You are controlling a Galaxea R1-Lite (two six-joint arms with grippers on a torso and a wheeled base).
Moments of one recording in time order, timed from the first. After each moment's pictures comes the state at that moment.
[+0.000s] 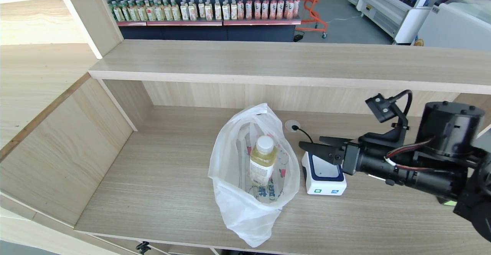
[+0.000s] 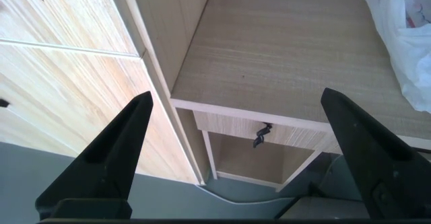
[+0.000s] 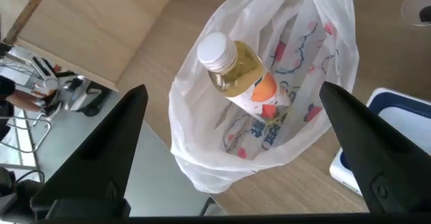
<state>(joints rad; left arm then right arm) 0.00 0.00 0.00 0.05 0.13 0.01 0.43 1.60 -0.58 -0.87 0.40 0.26</state>
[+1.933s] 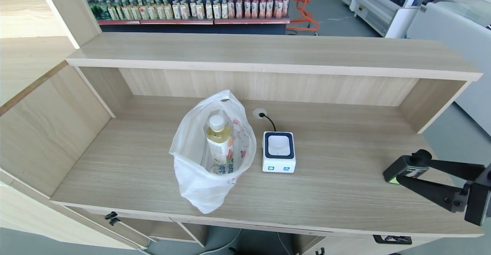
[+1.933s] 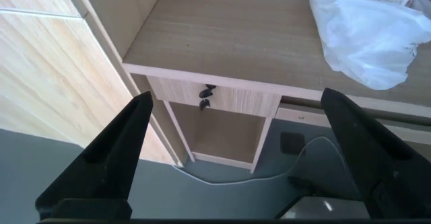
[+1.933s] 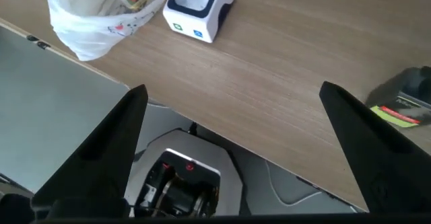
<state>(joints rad) 0.00 0.00 0.00 0.05 0.13 0.02 0.12 1.05 -0.50 -0.23 0.36 -0.05</state>
